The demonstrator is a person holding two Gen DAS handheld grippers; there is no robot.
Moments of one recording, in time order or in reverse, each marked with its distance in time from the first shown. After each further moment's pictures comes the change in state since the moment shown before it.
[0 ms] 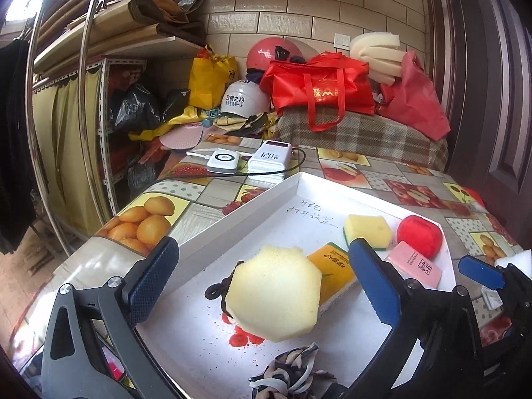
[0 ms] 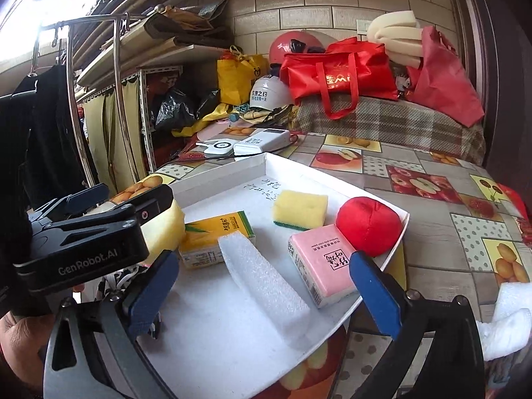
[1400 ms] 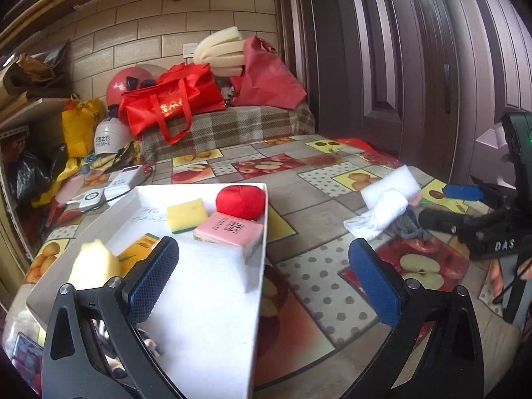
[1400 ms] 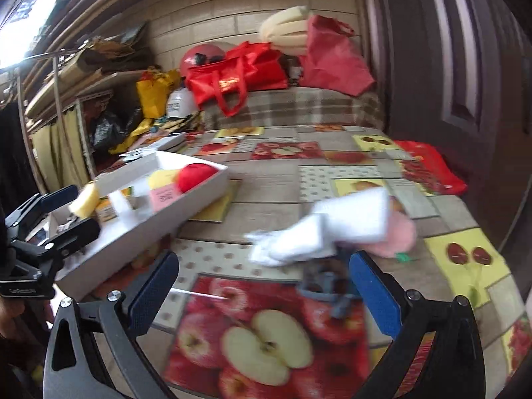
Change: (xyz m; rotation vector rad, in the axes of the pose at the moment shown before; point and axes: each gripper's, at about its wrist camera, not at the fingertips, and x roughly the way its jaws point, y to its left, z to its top) left arm -0.073 -0.132 -0.039 0.357 -0.017 -0.445; right arm -0.142 -0.136 -0.068 0.166 -0.013 -0.285
